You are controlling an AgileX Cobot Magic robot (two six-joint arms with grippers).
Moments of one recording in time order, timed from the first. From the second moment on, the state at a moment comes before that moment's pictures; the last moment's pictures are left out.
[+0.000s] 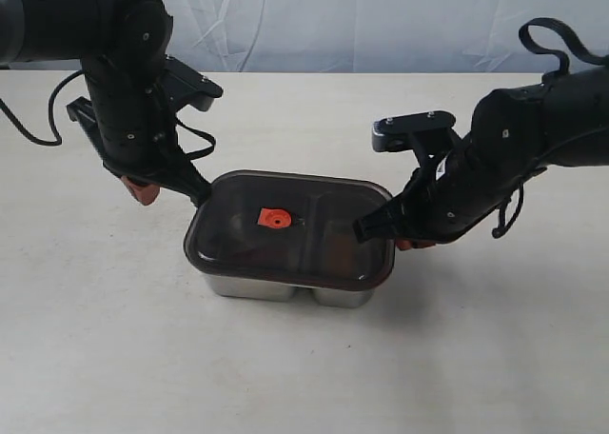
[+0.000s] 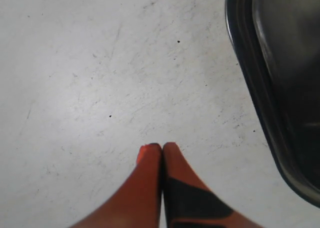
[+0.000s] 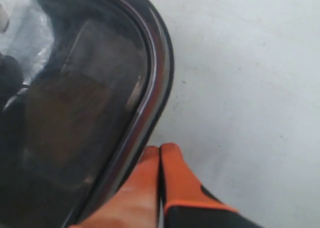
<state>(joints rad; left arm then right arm) -0.52 1.86 -1.35 0.22 1.09 -0.04 0.61 1.73 -0.90 0.16 0.47 -0.03</state>
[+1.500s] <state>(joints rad) -0.52 1.90 -1.34 -0.24 1.01 0.26 0.62 1.67 -0.90 0.36 0.40 -0.10</state>
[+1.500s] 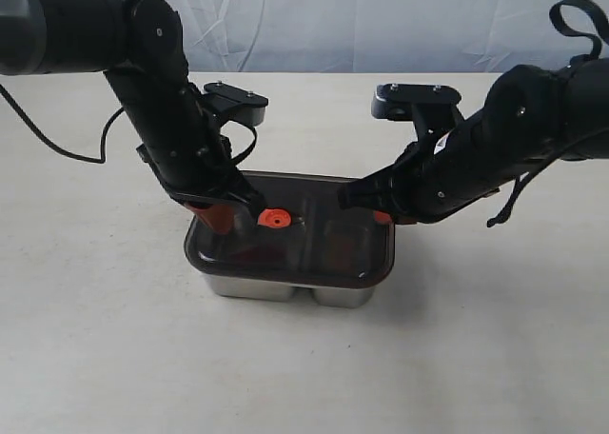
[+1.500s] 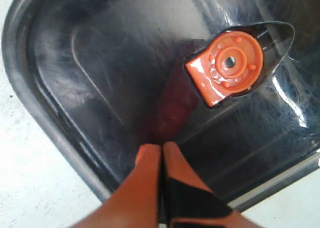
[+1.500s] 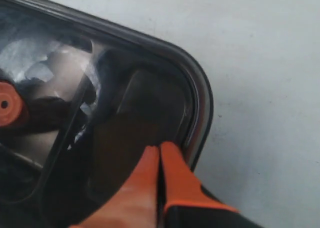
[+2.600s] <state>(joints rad) -0.52 1.76 -1.21 -0.18 0.78 0.18 0.62 1.68 -0.90 0.37 0.40 -0.12</state>
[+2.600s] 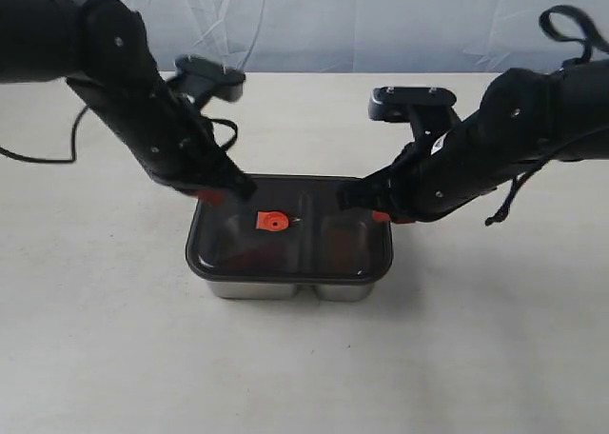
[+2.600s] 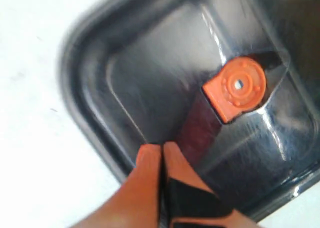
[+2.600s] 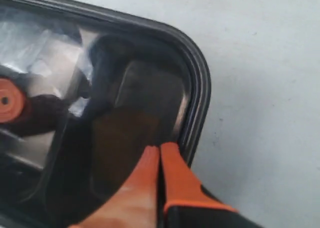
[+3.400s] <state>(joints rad) -0.52 0.54 -0.58 -0.14 0.71 0.00 0.61 0.92 -0.68 0.40 0.59 -0.17</state>
